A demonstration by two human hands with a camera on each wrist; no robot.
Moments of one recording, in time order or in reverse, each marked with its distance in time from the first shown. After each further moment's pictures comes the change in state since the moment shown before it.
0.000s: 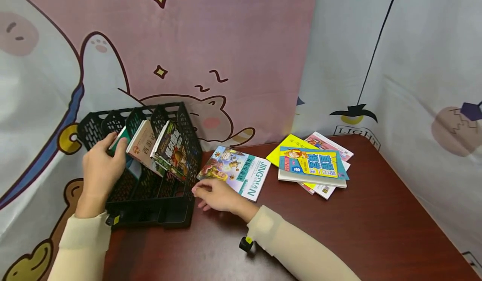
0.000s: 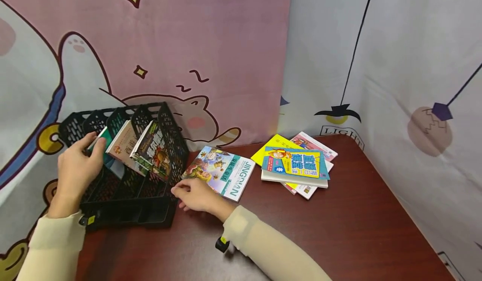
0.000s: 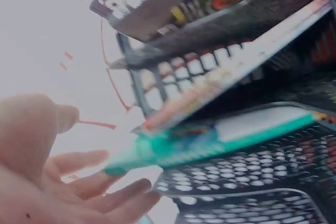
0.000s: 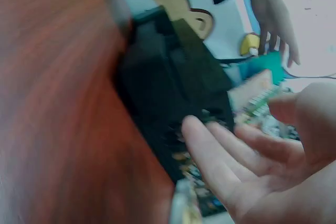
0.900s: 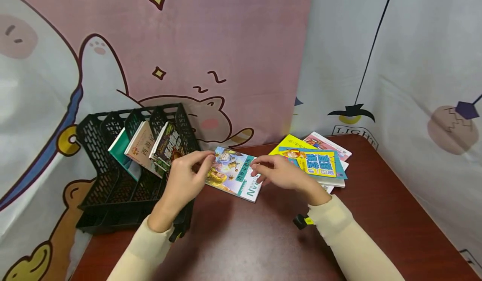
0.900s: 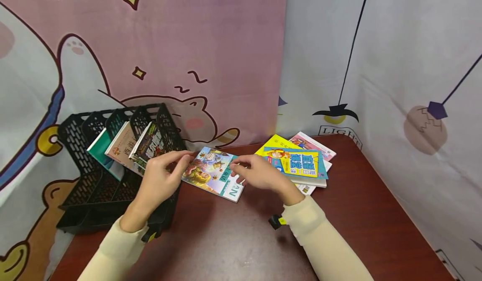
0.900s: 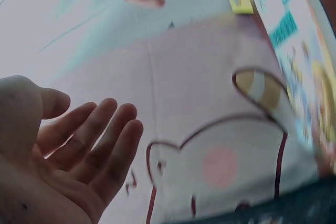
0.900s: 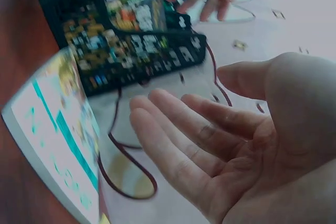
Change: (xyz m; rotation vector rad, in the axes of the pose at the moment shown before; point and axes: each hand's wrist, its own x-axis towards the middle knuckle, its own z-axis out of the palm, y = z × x) left_hand -0.086 0.140 0.090 -0.375 -0.134 0.555; right_hand -0.092 -0.033 -0.160 -0.276 0.093 0.033
